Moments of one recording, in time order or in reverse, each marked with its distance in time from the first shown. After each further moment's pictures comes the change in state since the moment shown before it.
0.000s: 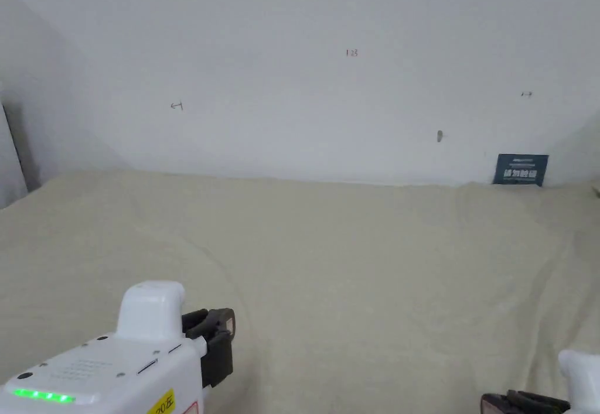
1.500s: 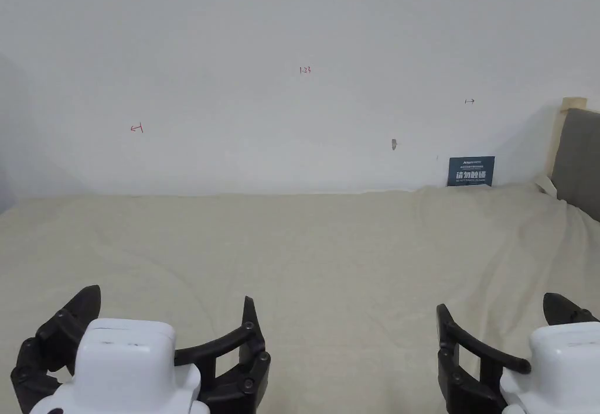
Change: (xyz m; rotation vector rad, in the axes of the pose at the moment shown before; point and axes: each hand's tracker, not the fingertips) left arm 0.082 -0.021 0.057 0.448 0.255 -0.307; right arm -0.046 -0.030 0.035 0.617 -0.365 0.237
